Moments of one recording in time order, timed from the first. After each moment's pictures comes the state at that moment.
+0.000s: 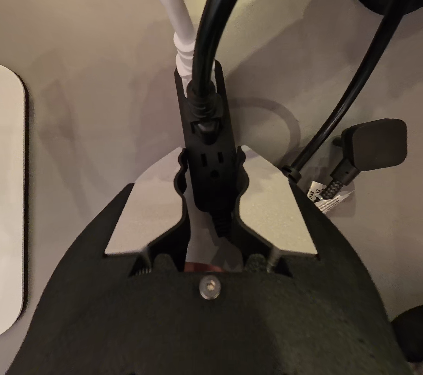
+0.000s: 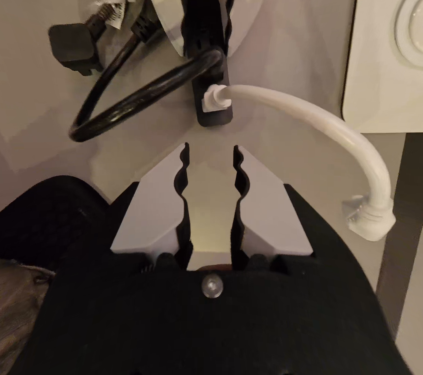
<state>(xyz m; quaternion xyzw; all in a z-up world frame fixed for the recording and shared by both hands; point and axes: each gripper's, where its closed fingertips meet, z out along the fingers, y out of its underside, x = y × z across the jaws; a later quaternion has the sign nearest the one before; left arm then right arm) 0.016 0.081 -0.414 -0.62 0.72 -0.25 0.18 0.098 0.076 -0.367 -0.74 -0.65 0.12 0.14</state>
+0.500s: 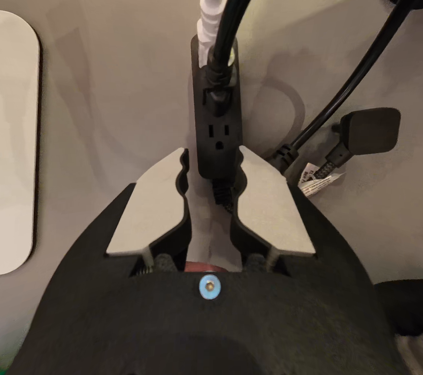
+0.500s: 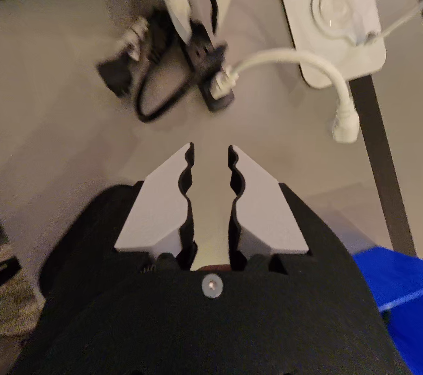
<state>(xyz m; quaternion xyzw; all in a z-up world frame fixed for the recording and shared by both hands) -0.008 0.089 -0.406 -0.67 0.69 -0.22 0.16 0.123 0.026 -0.307 -0.80 -0.53 0.08 0.27</state>
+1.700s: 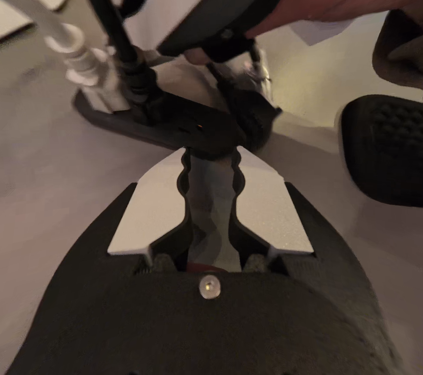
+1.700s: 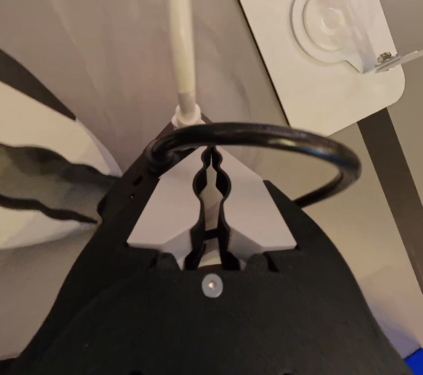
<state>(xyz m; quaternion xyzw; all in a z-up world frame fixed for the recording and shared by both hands) 0.058 0.046 -0.411 -0.82 0.41 -0.28 0.29 0.058 0.144 -0.403 -0.82 -0.49 0.06 0.29</state>
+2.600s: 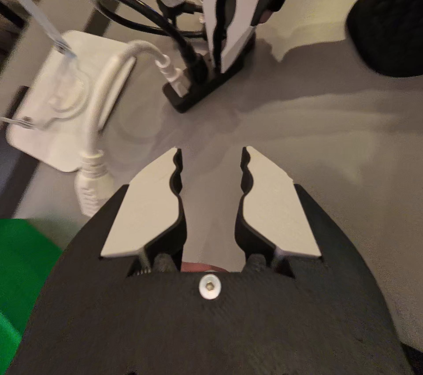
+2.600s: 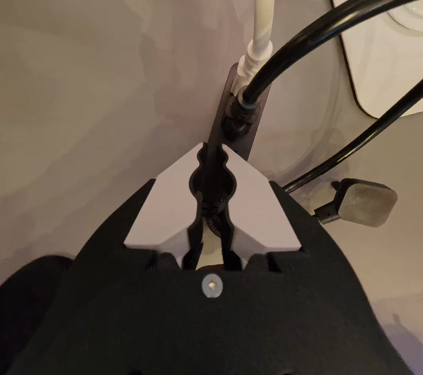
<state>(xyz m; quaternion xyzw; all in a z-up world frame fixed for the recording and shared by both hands) -0.037 0.048 -0.341 -0.72 0.58 -0.16 0.35 0.076 0.084 -0.405 -0.79 -0.54 0.16 0.23</state>
